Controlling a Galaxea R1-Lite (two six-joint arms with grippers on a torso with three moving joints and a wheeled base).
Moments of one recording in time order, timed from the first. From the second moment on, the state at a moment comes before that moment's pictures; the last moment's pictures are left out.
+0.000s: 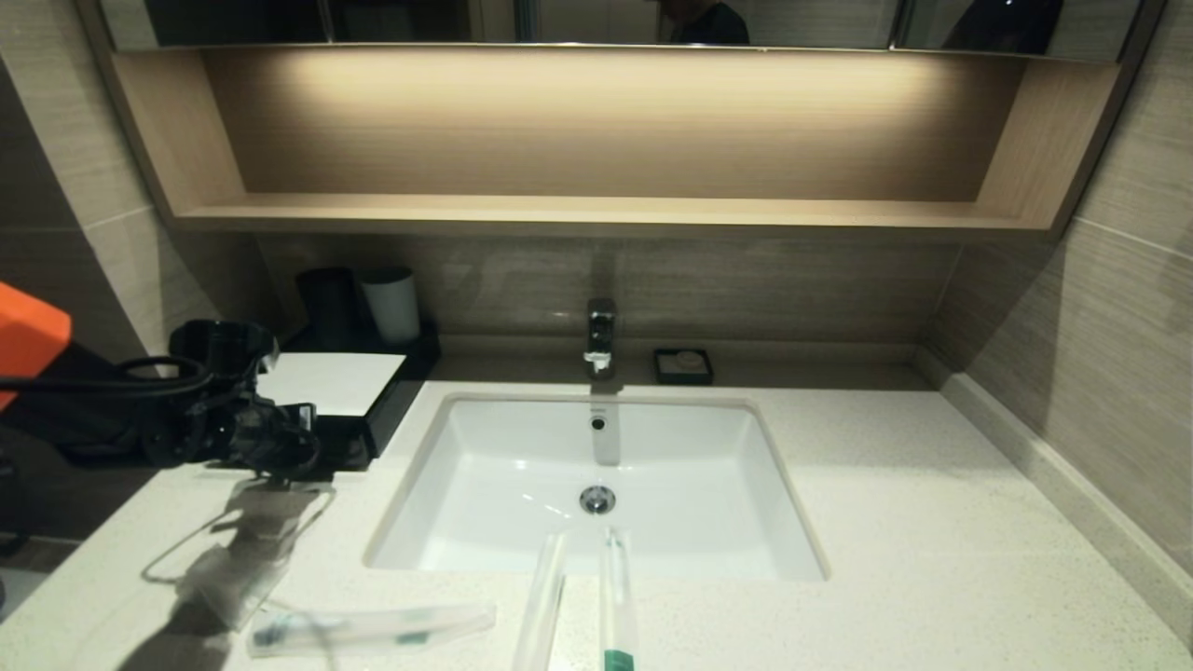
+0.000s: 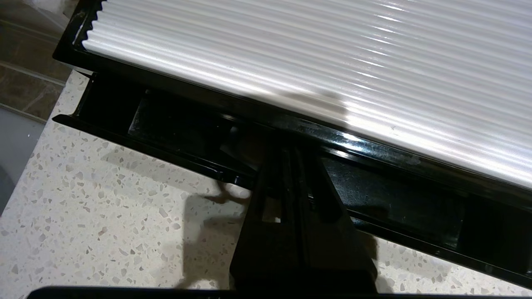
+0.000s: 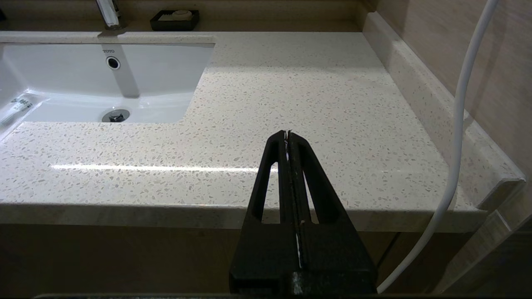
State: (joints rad) left arm 0.10 2.05 -1.05 -0.34 0.17 -0.05; right arm 0.00 0.00 0.00 0.00 0.00 0.00
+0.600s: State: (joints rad) left arm 0.10 2.08 -1.05 -0.34 0.17 -0.05; right arm 0.00 0.00 0.00 0.00 0.00 0.00
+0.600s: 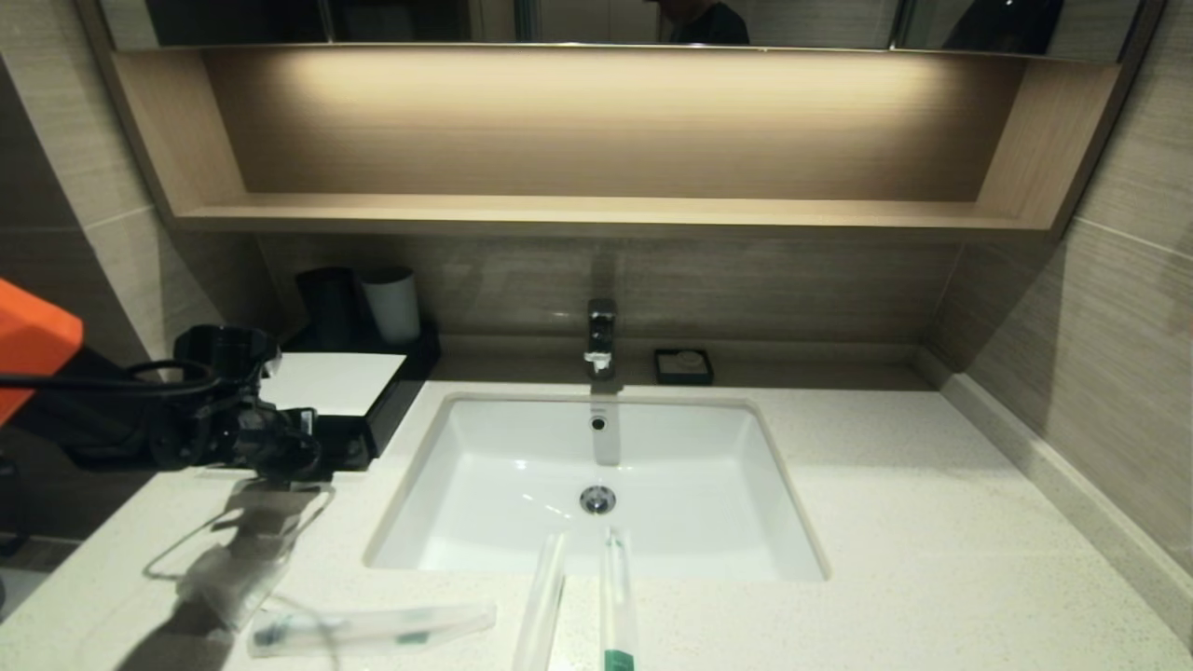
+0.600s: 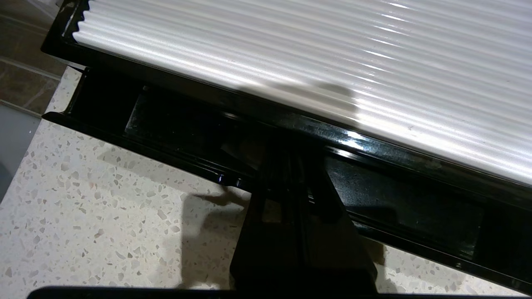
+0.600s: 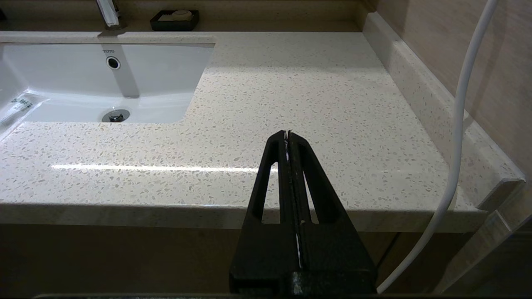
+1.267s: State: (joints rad) left arm 0.10 2.07 -1.06 -0.30 0.17 -0.05; right arm 0.00 0.00 0.00 0.00 0.00 0.00
